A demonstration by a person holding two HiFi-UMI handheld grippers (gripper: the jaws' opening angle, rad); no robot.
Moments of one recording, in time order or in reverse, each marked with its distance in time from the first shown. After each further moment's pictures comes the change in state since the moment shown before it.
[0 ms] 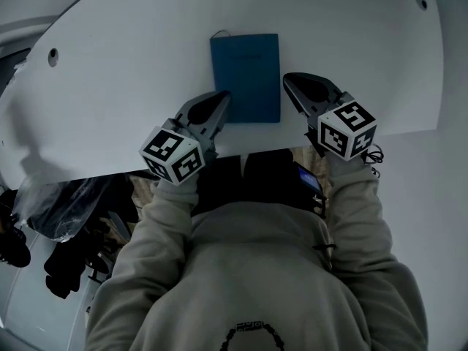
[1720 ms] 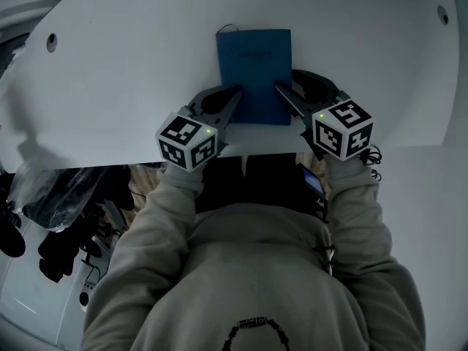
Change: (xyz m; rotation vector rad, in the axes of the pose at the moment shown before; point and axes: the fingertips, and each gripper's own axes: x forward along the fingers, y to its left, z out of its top) left arm 0.029 0.027 -0.041 0.015 0.118 0.054; right arm 0.034 0.000 -0.026 0.043 0.114 0.033
